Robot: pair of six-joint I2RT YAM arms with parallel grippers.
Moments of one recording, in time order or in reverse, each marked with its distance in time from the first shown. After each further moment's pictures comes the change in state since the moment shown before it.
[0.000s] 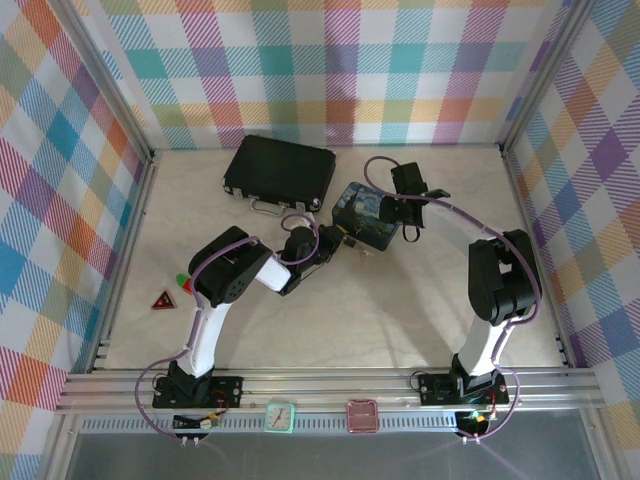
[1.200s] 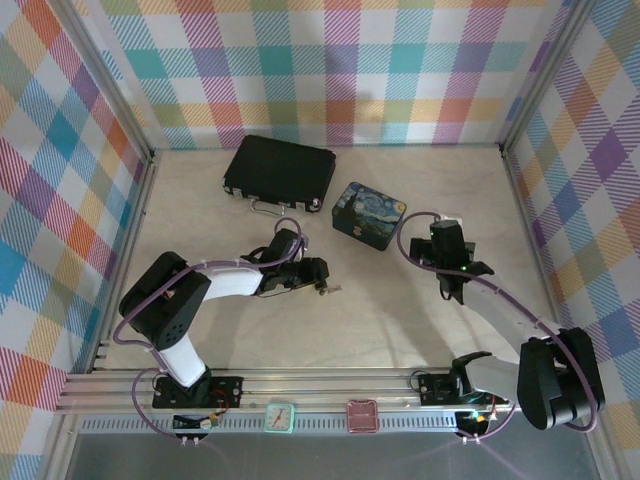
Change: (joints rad) left arm 0.012 -0.499 -0.140 -0.990 0.124 0.565; right arm -0.061 -0.624 -0.694 0.282 0.248 -0.144
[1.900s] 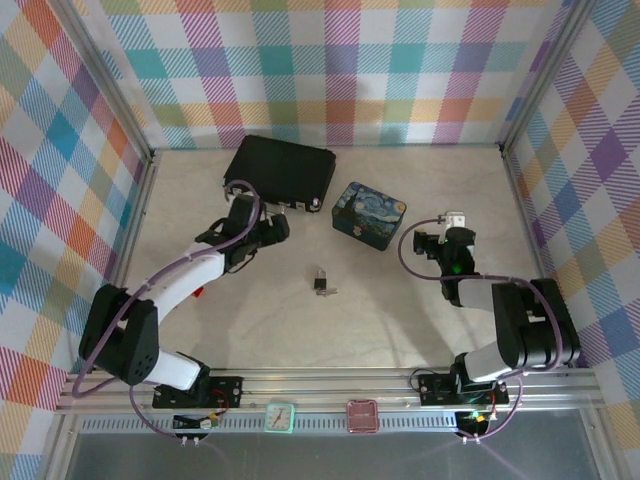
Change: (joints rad) left arm 0.229 -0.280 0.130 -0.306 -0.418 0.248; right arm -0.184 0.314 -0.175 0.782 -0.211 -0.175
